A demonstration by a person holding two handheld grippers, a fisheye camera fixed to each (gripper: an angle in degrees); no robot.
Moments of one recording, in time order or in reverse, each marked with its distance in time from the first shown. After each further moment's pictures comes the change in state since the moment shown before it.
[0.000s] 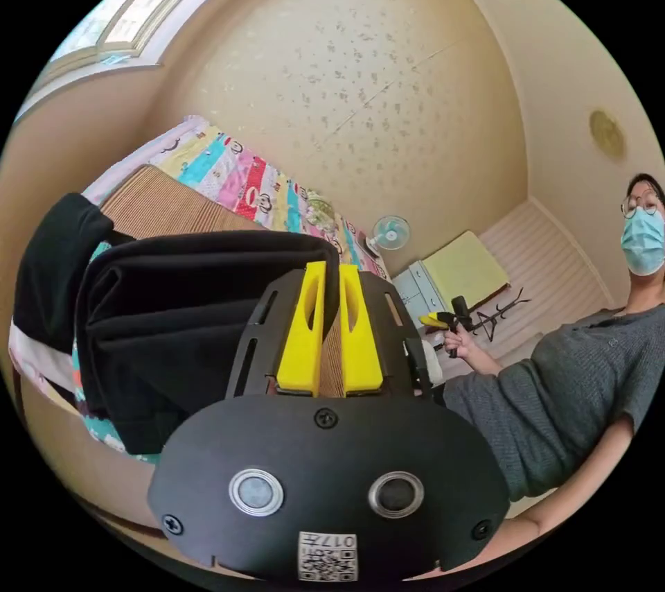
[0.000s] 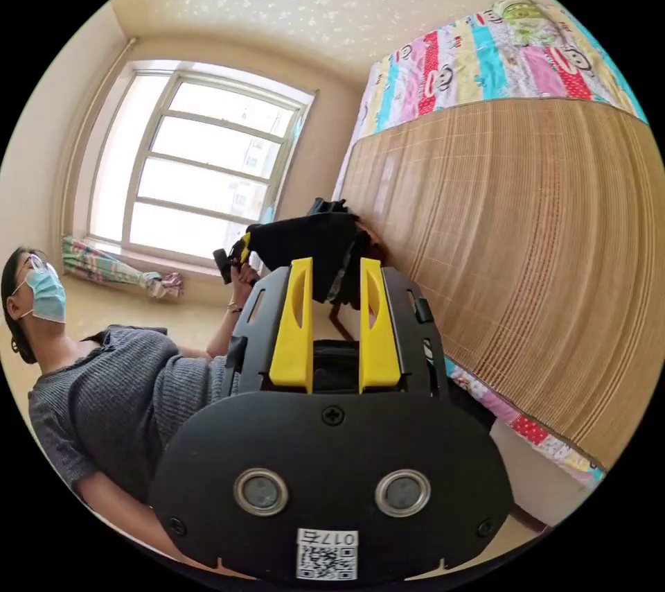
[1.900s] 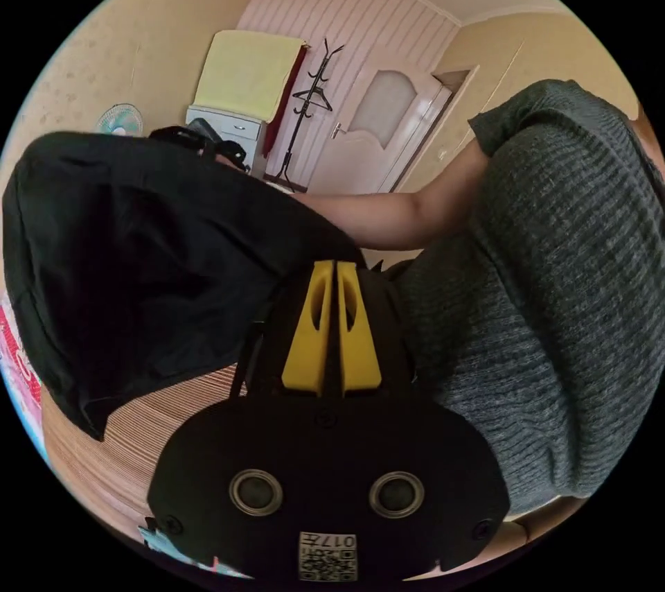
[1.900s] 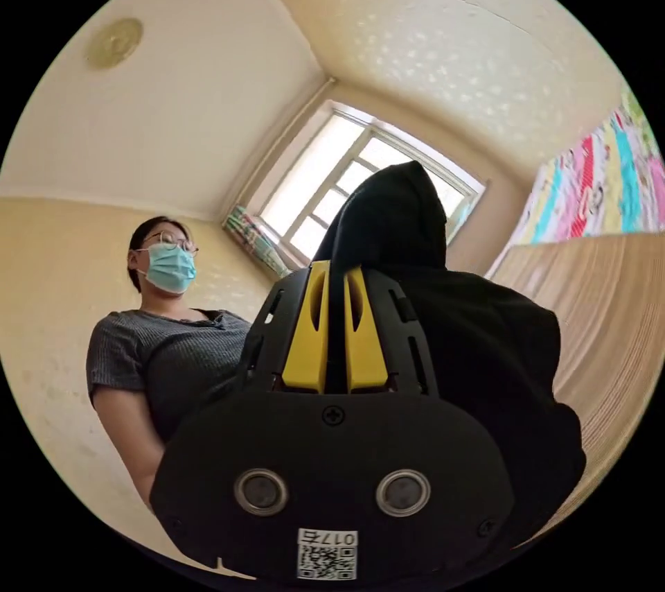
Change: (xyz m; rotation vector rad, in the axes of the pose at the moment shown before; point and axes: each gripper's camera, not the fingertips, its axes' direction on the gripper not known) left arm 0.392 0.139 0.423 -0.599 0.428 0.648; right arm 0.018 -0.026 -0.106 0.334 -0.589 -0.581
